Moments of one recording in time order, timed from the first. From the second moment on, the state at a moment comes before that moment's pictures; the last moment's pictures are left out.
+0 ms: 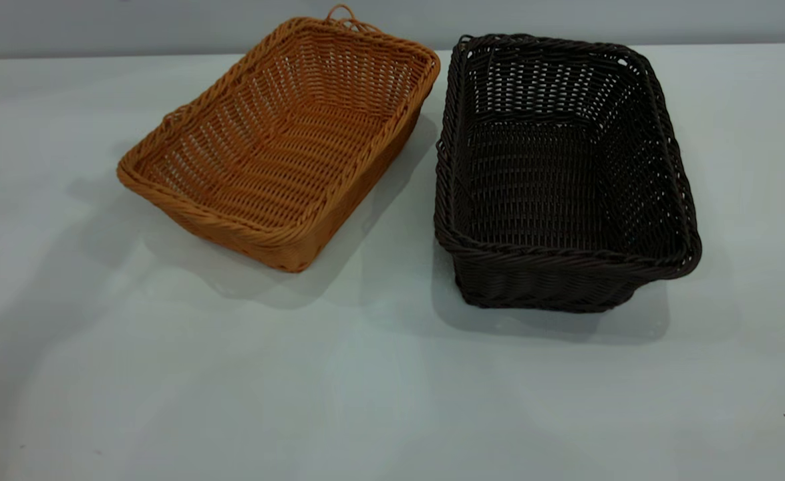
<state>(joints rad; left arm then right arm) -0.16 1.98 -1.37 0.01 0.34 0.07 0.05 -0.02 -0.47 0.05 1.12 0.02</state>
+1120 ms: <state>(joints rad) -0.24 2.42 -1.65 -0.02 0.32 0.19 0.05 0.64 -0.64 0.16 1.02 0.06</state>
